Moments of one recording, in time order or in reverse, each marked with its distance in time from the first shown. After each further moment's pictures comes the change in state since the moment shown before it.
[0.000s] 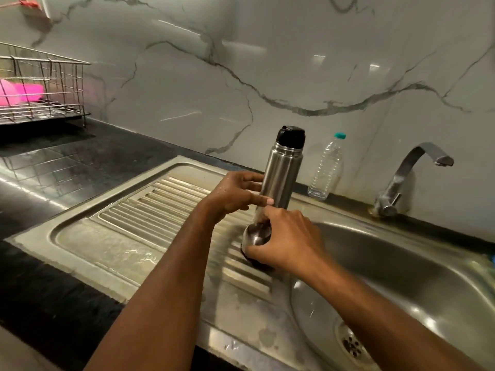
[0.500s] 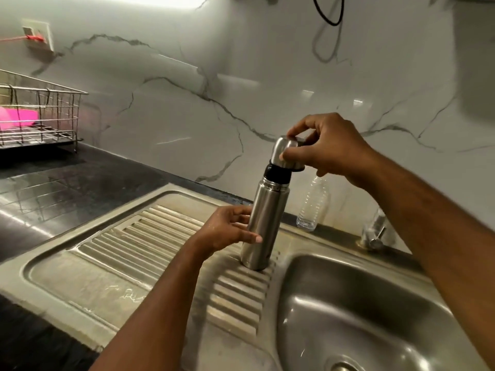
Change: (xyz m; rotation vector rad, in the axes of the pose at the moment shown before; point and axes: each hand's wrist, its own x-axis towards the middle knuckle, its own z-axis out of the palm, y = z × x) left_hand 0.006 -0.009 0.005 -0.074 -0.019 0.038; right_hand 0.086 0.024 -0.175 0.333 0.230 -0.065
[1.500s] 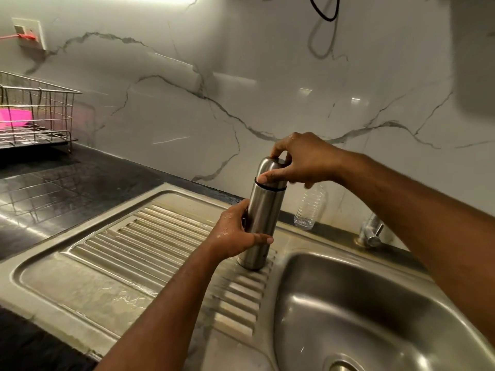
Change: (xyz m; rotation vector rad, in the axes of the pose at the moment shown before) left_hand 0.003 0.005 0.032 0.189 0.148 0.128; right_hand 0.034 0.019 0.029 -0.371 -0.299 -0.051
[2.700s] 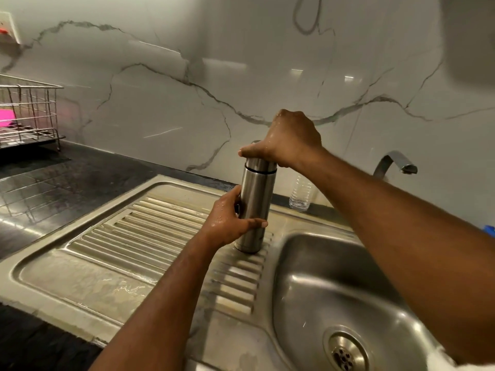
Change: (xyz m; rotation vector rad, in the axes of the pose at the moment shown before) left_hand -0.002 -0.002 0.005 0.008 0.036 -0.029; right_hand 0.003 -0.021 0.026 -0.051 0.404 0.248
